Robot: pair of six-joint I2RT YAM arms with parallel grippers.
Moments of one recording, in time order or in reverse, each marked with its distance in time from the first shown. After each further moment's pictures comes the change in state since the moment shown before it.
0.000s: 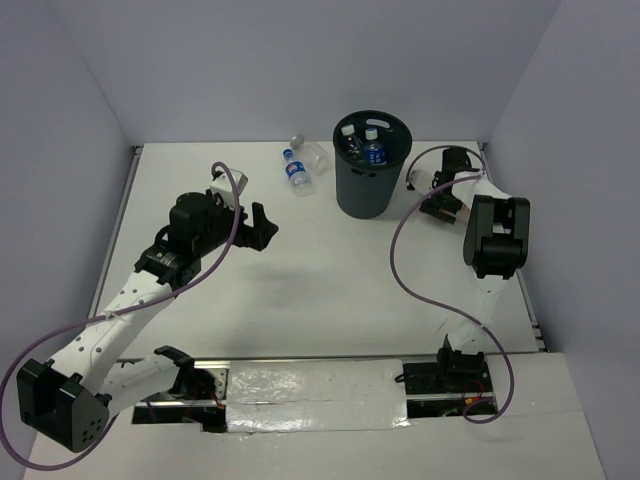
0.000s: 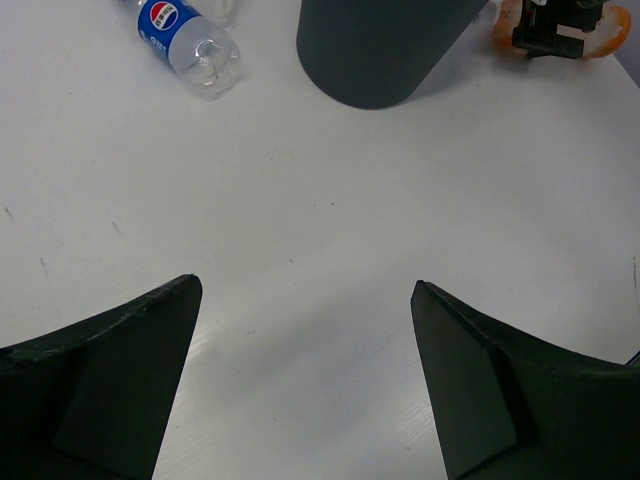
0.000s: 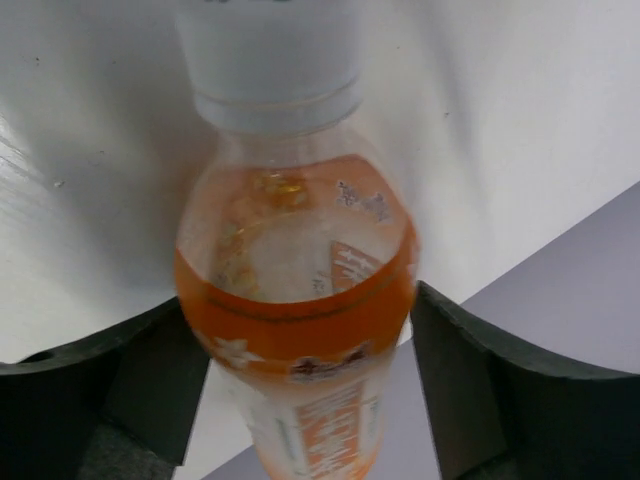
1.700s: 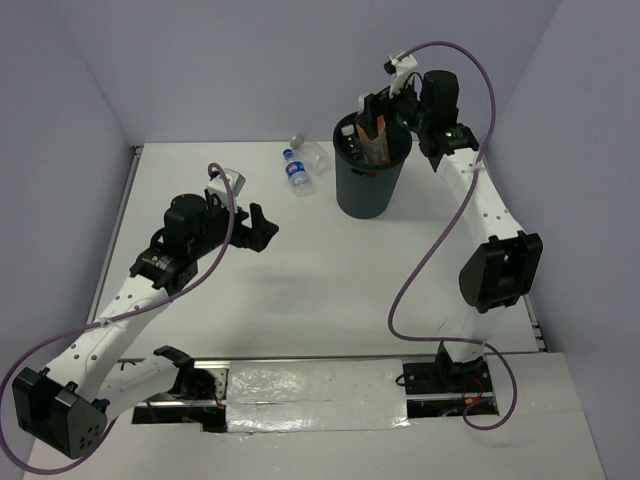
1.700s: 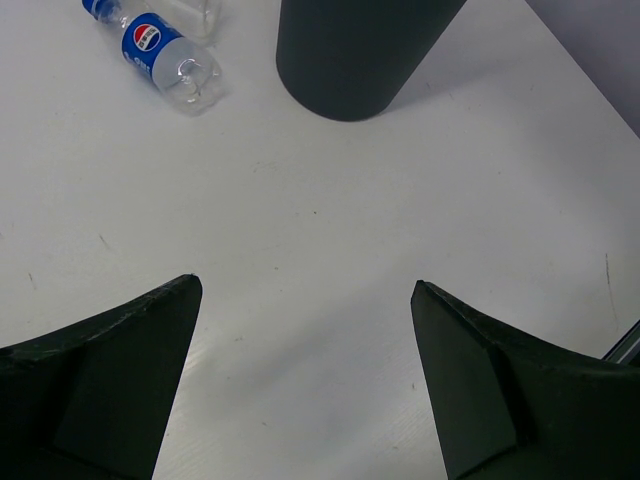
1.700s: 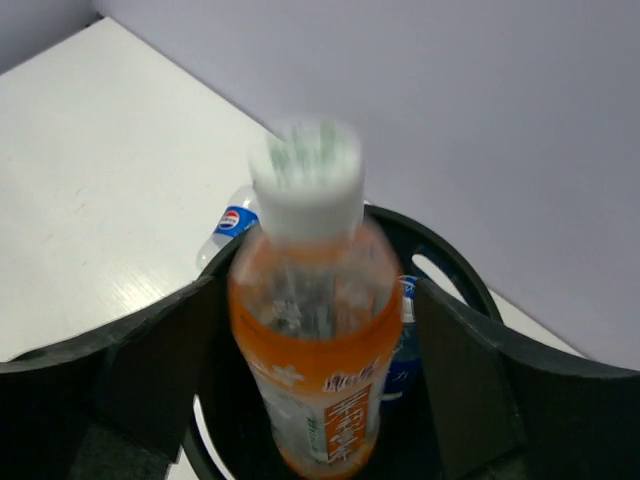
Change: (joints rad) left arm 0.000 -0.036 0.000 0.004 0.035 -0.006; right arm 0.299 -0.298 0.333 0.252 -0.549 1.041
